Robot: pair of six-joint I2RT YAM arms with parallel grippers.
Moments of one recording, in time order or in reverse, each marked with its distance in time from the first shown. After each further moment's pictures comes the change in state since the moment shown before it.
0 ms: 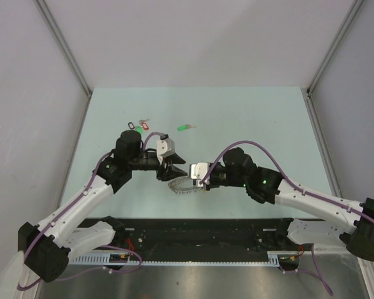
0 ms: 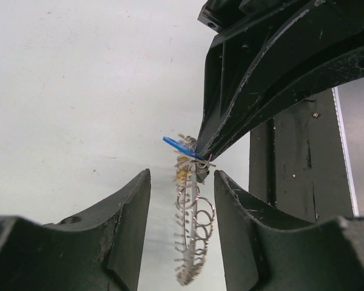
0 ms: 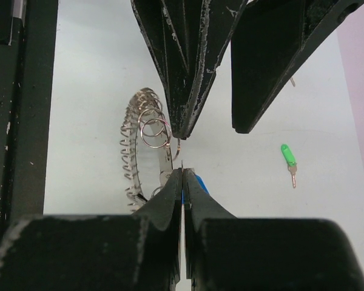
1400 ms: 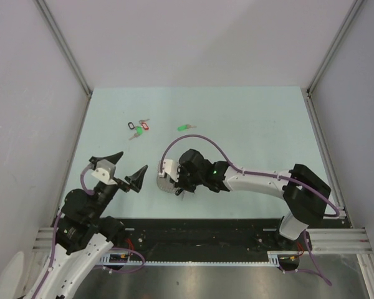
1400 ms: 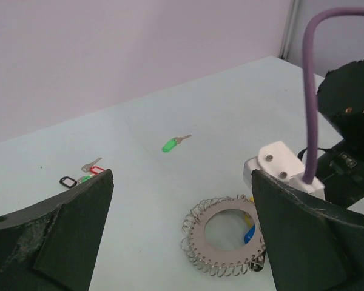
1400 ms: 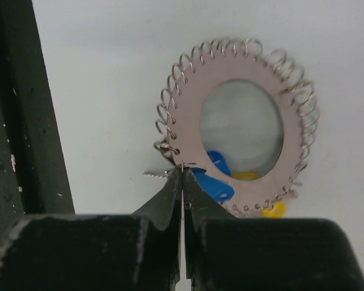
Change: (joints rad) left arm 0.000 -0.859 -0.253 -0.078 -0.881 -0.229; right arm 0.051 0.532 0.224 -0.027 0.082 0.272
